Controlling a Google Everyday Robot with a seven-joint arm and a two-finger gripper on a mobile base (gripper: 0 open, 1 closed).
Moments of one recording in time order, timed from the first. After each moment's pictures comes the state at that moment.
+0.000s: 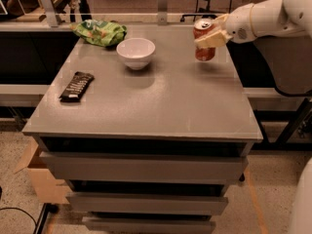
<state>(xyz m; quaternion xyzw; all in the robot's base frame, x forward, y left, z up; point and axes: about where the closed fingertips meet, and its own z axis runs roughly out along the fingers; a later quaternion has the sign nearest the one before) 0.745 -0.164 0.936 -0.50 0.70 0.15 0.49</state>
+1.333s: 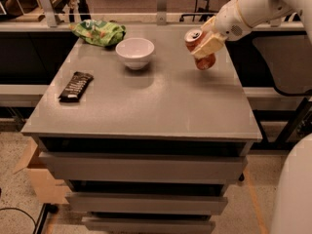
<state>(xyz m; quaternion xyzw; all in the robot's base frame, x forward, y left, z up) 0.703 -0.142 0.928 -0.62 0.69 0.11 0.37</state>
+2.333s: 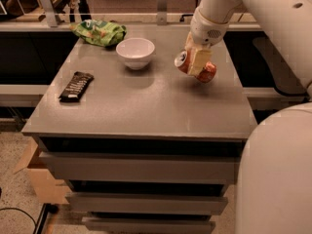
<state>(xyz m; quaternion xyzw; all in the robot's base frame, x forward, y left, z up) 0.661 -0.117 0.890 -0.73 0.66 0.02 0.14</state>
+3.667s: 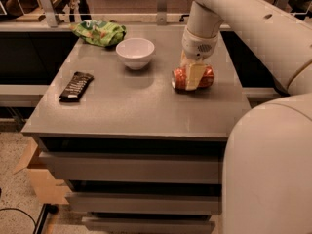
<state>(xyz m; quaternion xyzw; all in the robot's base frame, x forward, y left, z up) 0.651 -0.109 0.841 -0.75 0.66 0.03 0.06</state>
